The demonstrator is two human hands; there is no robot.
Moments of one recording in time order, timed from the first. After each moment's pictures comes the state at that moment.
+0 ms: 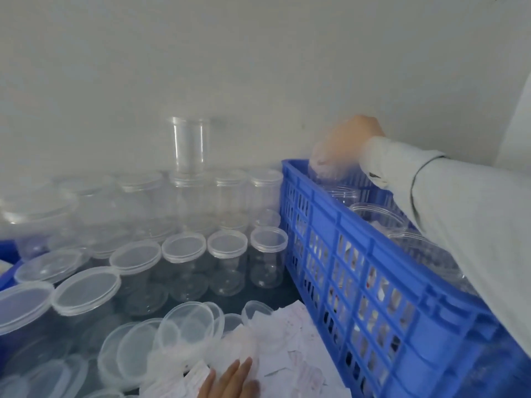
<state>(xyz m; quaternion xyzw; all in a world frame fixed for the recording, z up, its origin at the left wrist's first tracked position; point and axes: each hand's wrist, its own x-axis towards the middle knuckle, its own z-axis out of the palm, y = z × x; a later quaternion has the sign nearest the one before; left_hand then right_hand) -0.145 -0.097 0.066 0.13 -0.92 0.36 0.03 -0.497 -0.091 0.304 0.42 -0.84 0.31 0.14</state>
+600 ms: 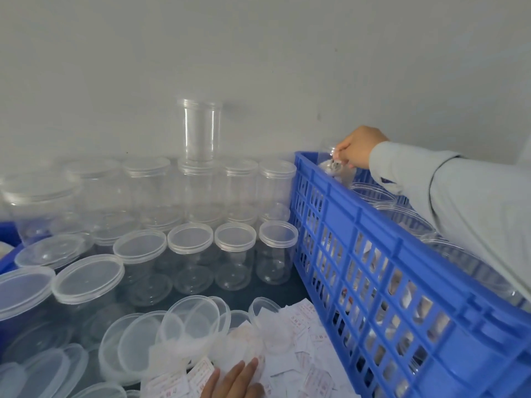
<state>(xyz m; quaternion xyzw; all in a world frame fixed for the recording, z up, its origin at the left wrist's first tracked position) -0.194 -0.070 -0.007 0.21 -0.85 0.09 0.48 -0.485 -0.110 0.282 0.42 -0.87 0.25 0.05</state>
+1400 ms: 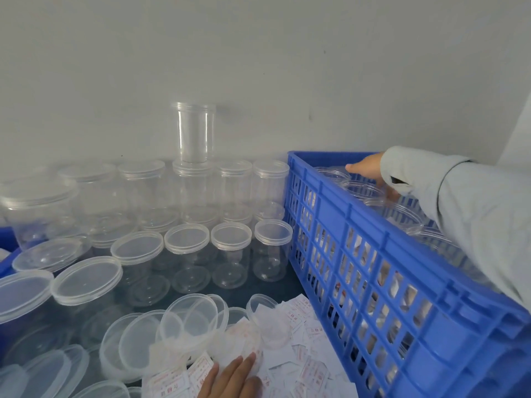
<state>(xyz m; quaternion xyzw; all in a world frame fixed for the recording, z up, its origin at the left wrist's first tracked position) -0.190 -0.072 -0.020 0.21 -0.89 0.06 0.39 -0.501 -0.081 0.270 0.32 -0.94 0.14 -0.08</state>
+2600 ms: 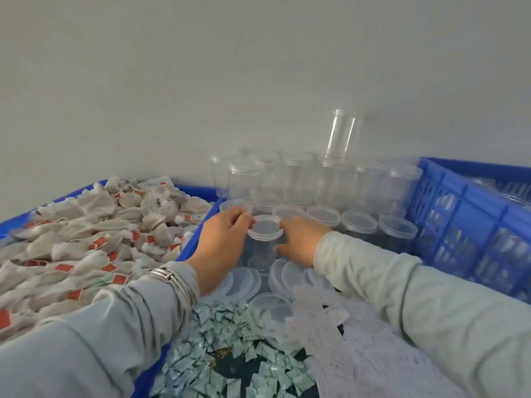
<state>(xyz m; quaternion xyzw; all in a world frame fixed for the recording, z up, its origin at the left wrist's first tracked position) 0.006 -0.154 0.148 0.48 -0.68 -0.30 0.47 -0.147 -0.132 0.169 0.71 -0.71 0.02 -0.04</state>
